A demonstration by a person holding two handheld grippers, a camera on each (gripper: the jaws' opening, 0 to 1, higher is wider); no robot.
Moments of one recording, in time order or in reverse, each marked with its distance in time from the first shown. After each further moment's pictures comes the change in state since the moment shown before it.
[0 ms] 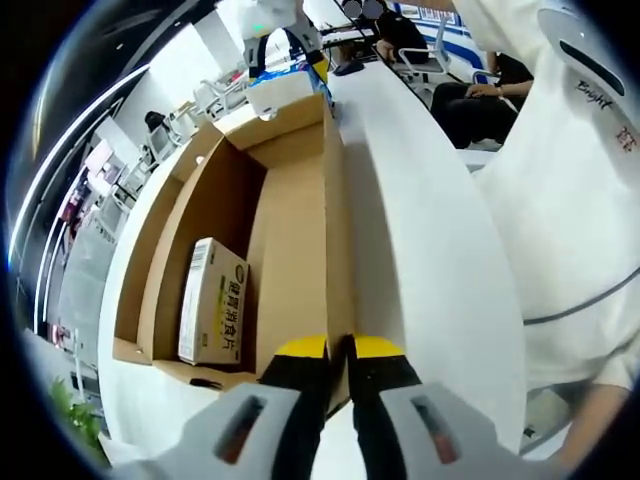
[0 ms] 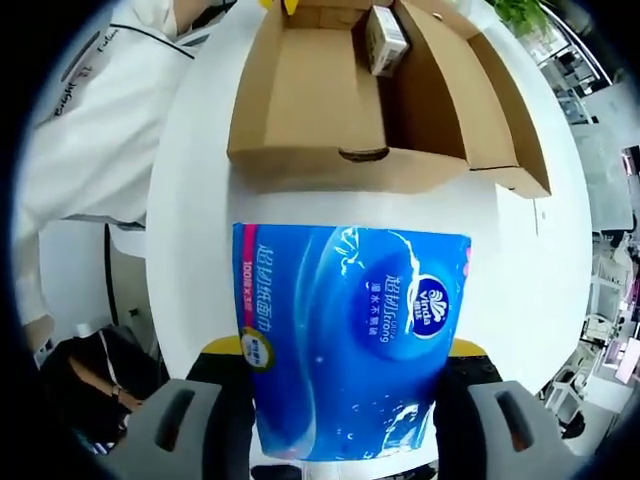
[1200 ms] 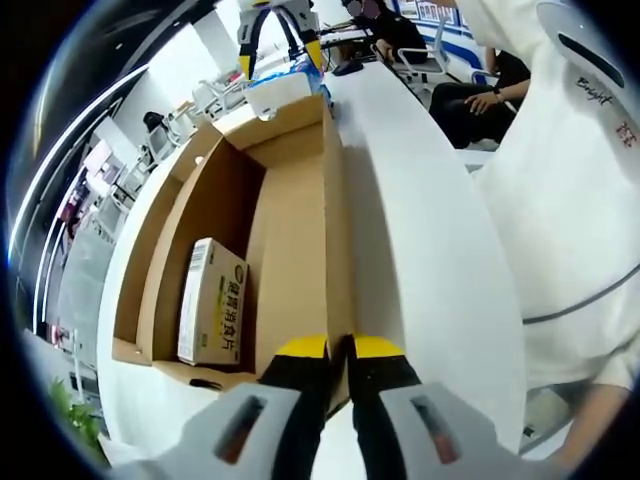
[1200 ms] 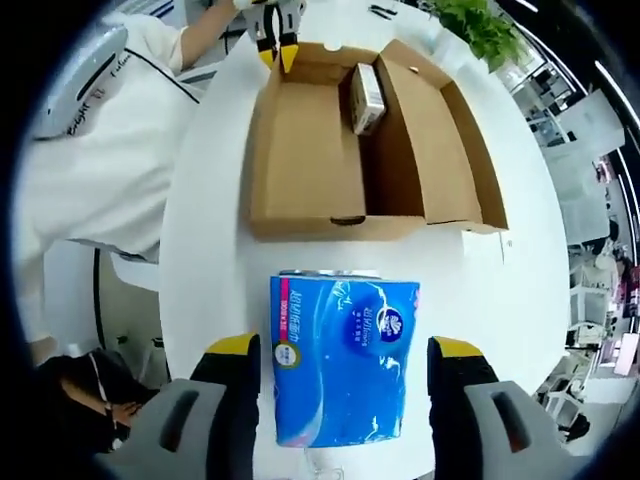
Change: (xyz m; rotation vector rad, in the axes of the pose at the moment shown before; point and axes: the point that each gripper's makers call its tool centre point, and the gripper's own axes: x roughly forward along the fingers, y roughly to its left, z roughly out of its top) left arm 0.000 0.000 -0.001 0.000 0.000 -0.008; right arm -0.057 -0.006 0.034 0.047 -0.216 -0.107
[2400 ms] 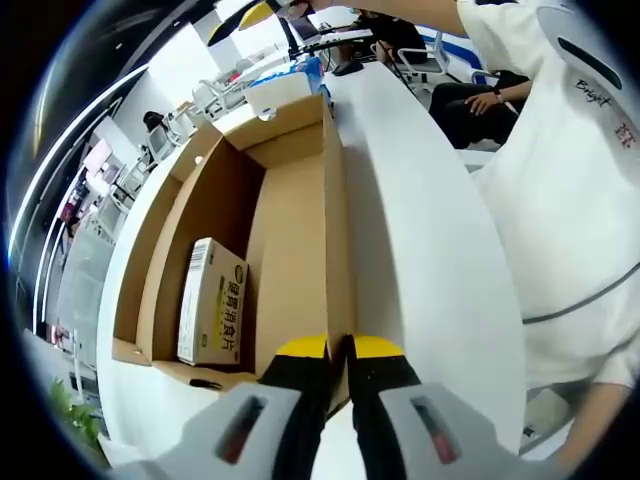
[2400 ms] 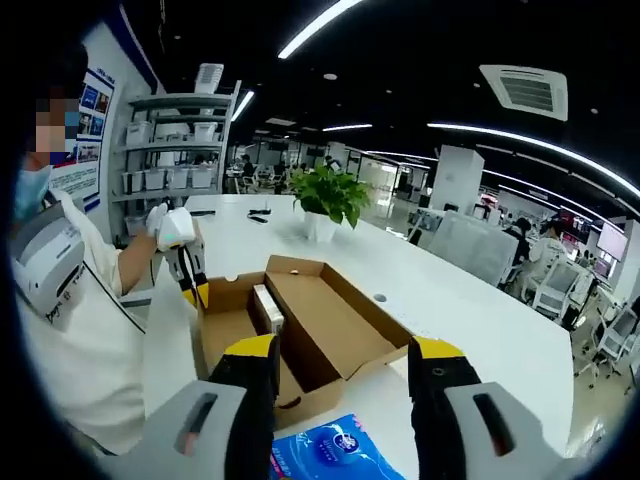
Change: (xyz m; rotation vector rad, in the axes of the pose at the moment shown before) left arm 0.000 -0.001 0.000 -0.002 0.000 -0.001; right arm -0.081 -0.054 0.067 0.464 -0.863 -0.349
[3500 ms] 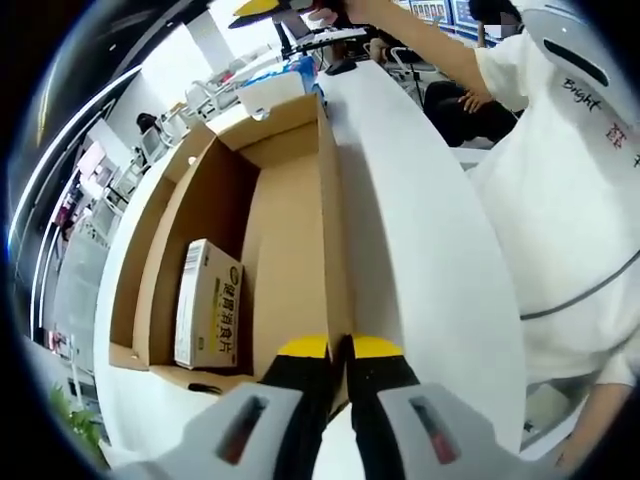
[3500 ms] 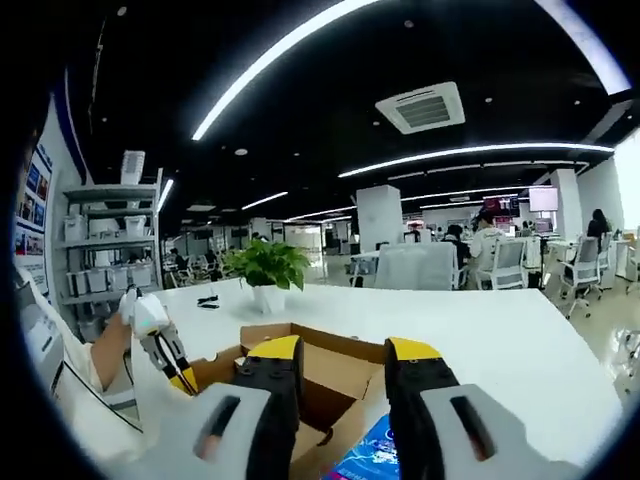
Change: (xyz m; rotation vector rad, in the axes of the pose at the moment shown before) left arm 0.001 -0.002 0.000 0.016 0.006 -0.029; right arm -0.037 0.013 -0.006 0.306 -0.285 -0.301
